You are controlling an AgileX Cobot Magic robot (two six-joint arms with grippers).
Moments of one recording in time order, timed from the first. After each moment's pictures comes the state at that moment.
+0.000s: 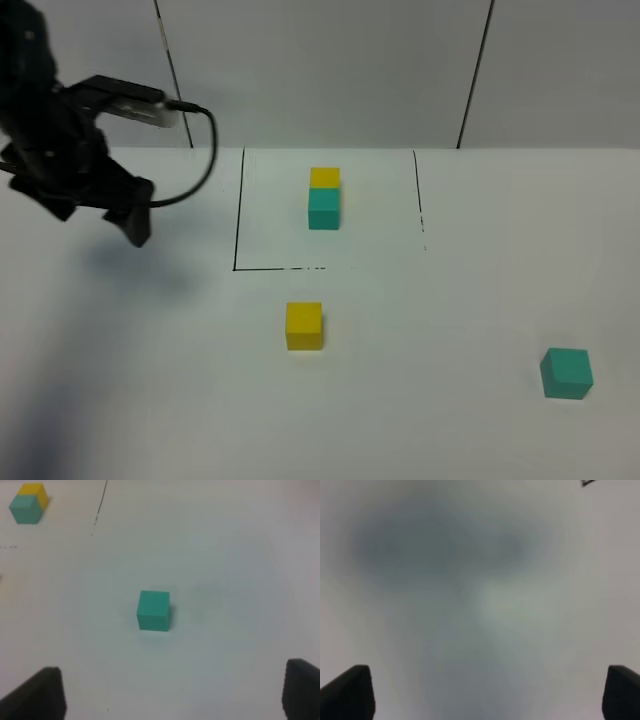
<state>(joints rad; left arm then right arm) -0.07 1.97 -1.70 -0.14 1.19 0.31 0.02 -0.01 -0.50 0.03 1.06 0.02</state>
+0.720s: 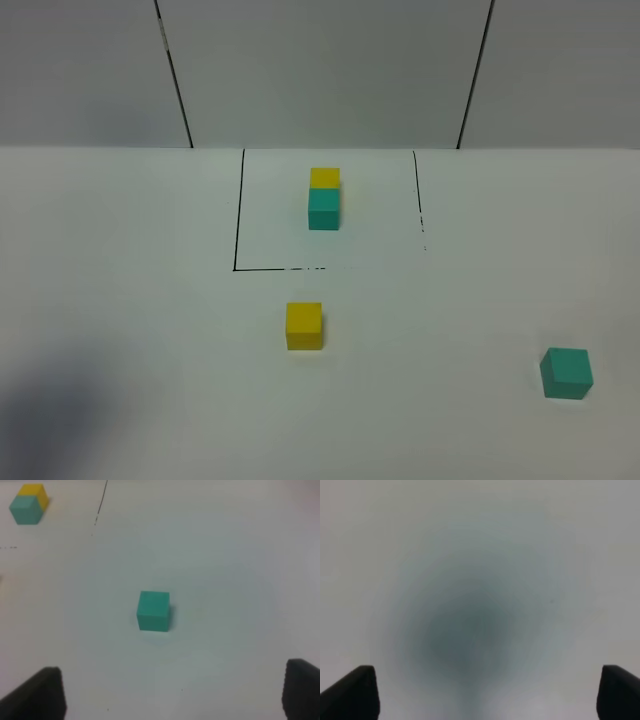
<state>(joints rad) 0.08 0.92 -0.87 -0.20 0.90 0.25 0.02 -0.01 -0.50 0.03 1.05 0.02</state>
